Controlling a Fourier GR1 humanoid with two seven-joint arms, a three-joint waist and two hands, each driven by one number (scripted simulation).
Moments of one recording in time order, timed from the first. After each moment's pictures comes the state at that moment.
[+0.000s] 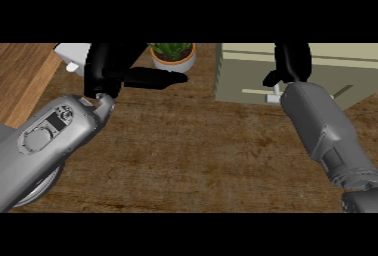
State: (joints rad) left arm -0.88 0.52 -0.62 -1.33 0.49 0.78 0.25; right arm -1.06 -0.23 -0.23 -0.28 1.24 -0.73 -0.09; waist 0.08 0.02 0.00
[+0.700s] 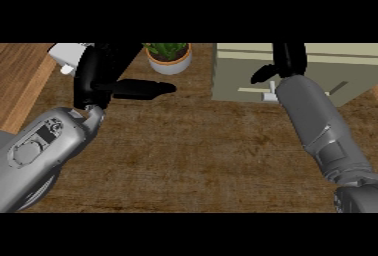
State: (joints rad) left arm -0.78 0.55 -0.60 -1.39 0.48 0.76 0.22; right arm -1.10 -0.19 -0.41 -0.28 1.02 -0.65 -0.36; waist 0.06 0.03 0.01
